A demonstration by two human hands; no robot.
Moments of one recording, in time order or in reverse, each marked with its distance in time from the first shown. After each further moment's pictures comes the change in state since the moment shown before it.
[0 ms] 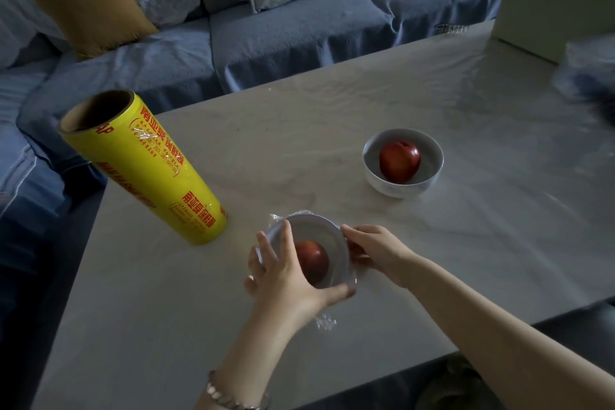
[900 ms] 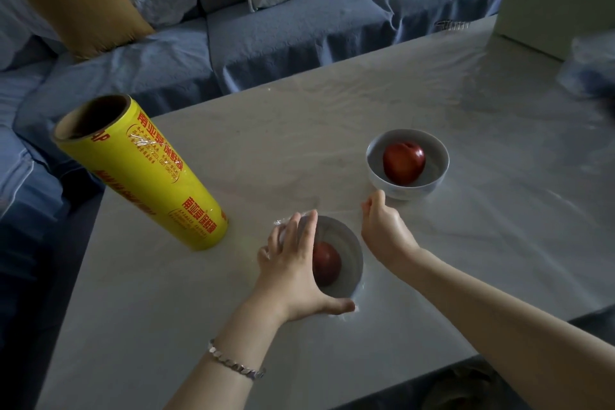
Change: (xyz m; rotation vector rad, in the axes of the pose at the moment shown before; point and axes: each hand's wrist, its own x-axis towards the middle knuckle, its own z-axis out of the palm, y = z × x) left_hand 0.030 -0.009 -0.008 0.252 -0.069 0.343; right_hand 0.010 -0.020 0.000 -0.765 0.401 -0.244
